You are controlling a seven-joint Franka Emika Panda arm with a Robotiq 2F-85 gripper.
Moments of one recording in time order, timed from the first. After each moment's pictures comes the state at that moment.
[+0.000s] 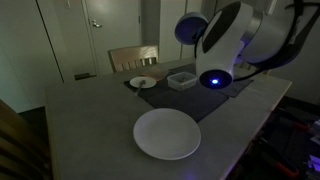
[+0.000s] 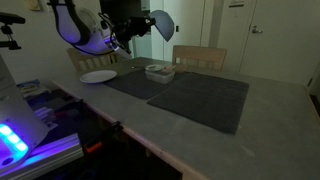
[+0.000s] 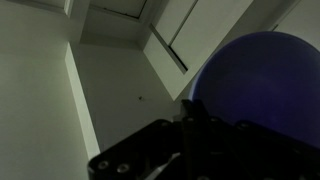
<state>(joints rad) 0.28 0.34 0.26 -2.50 -1.83 1.25 2.30</state>
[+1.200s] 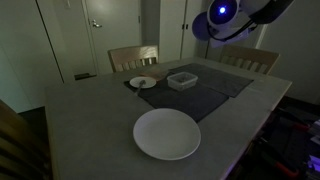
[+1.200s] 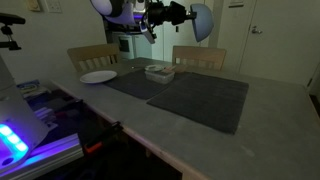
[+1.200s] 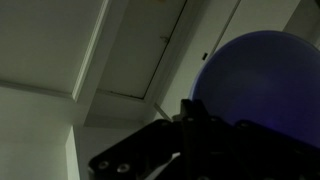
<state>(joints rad) 0.01 0.07 0.07 -2.45 -1.87 1.87 2.12</state>
